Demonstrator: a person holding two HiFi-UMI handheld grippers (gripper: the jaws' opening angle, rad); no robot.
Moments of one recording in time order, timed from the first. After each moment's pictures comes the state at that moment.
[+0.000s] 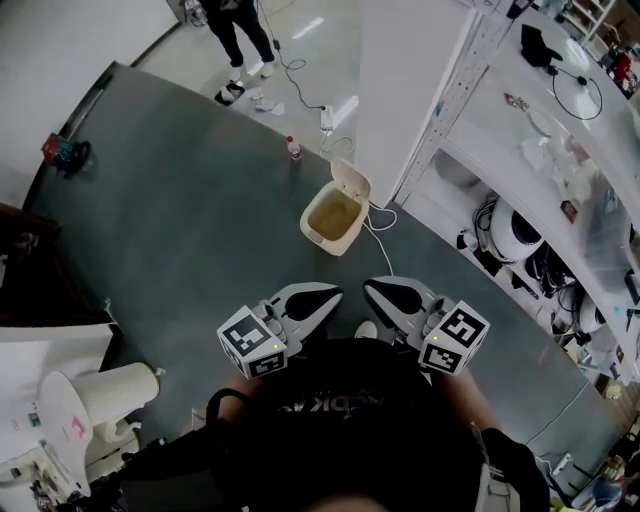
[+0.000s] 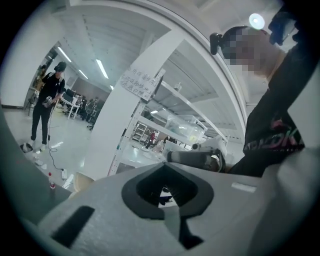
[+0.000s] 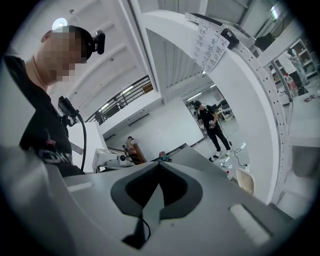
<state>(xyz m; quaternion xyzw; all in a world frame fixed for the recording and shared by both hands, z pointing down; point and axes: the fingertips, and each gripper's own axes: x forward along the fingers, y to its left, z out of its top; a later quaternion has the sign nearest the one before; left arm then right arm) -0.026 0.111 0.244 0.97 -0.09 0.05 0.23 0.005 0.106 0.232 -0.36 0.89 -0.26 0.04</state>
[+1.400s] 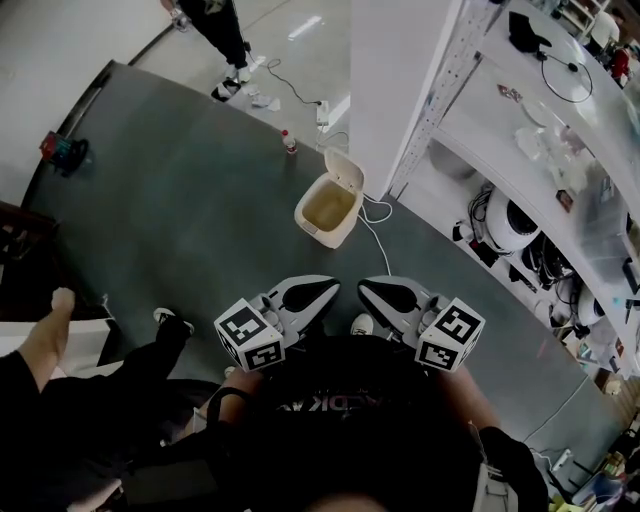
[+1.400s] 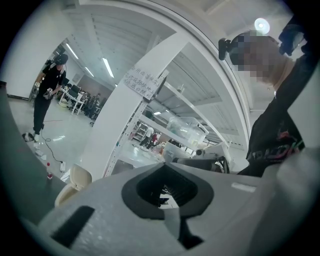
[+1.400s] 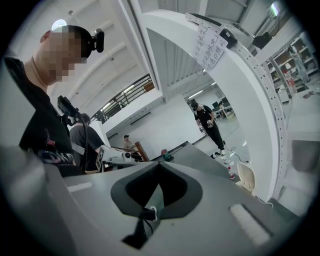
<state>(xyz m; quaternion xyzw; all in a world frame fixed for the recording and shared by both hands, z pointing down) -0.012 0.129 0.249 0.96 -0.10 0.03 0.27 0.012 0.138 0.241 -0.35 0.90 -0.27 0.04</state>
